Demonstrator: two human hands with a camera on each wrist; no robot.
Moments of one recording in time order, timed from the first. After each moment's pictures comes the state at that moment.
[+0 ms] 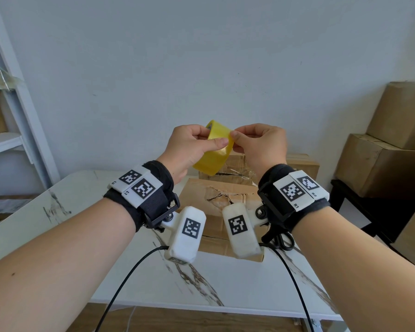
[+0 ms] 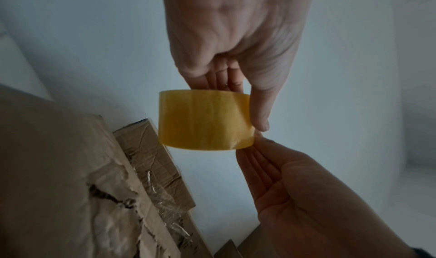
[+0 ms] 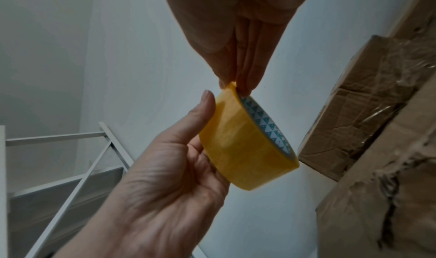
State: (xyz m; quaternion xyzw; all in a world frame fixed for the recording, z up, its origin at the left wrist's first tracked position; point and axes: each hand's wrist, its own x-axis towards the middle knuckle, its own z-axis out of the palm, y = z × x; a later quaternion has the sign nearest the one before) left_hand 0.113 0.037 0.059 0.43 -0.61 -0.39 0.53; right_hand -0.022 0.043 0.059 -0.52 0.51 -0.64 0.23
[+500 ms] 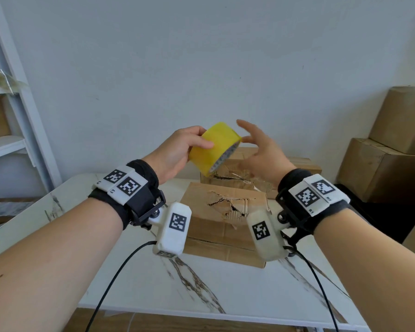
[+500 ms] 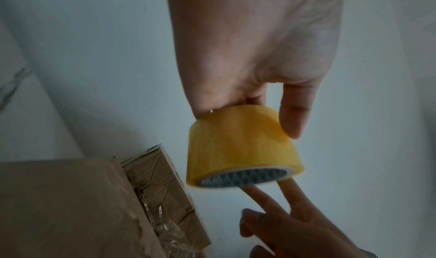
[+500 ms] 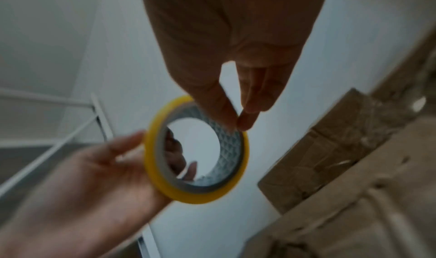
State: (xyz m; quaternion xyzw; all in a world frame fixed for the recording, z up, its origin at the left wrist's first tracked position) left_hand 0.135 0.029 0.068 0.36 -0.64 -0.50 0.46; right_hand -0.045 0.045 0.060 -0.70 0.51 -0.43 0.23
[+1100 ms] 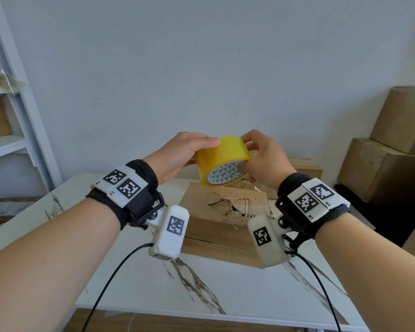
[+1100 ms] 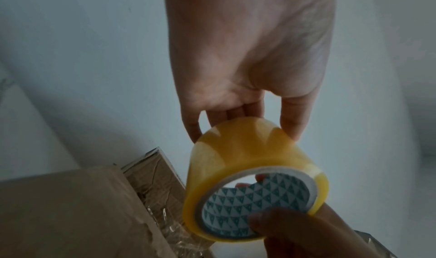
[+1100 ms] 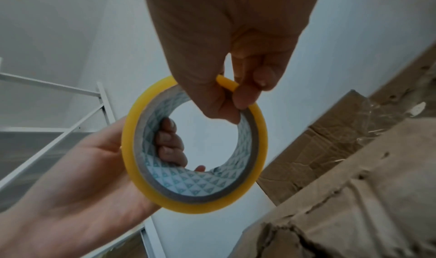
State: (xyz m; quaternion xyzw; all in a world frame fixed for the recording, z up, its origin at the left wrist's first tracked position) left_hand 0.134 0.036 0.066 0.39 -0.69 -0.46 0.41; right_hand -0.047 0.043 0.054 -0.71 0.55 -0.41 0.16
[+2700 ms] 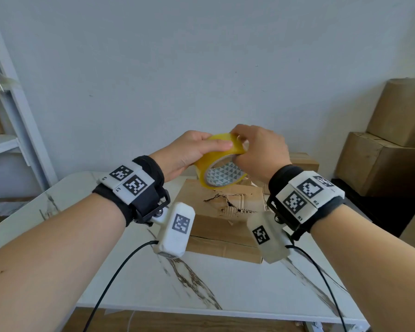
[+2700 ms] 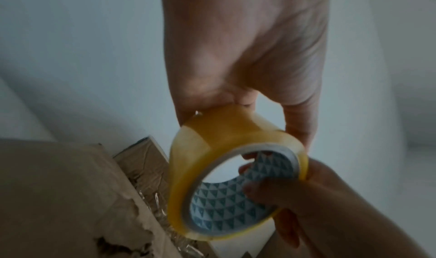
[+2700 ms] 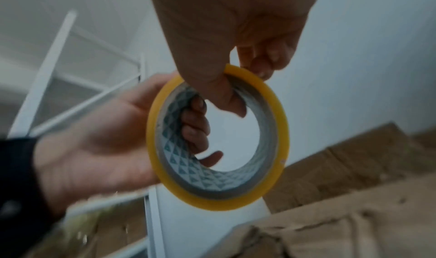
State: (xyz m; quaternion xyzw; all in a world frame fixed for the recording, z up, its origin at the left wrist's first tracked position) left_hand 0.116 0.034 0.064 0.41 -0.69 -0.45 0.38; right_hand -0.041 0.053 0.062 -0.73 0.61 -0.32 -0.06
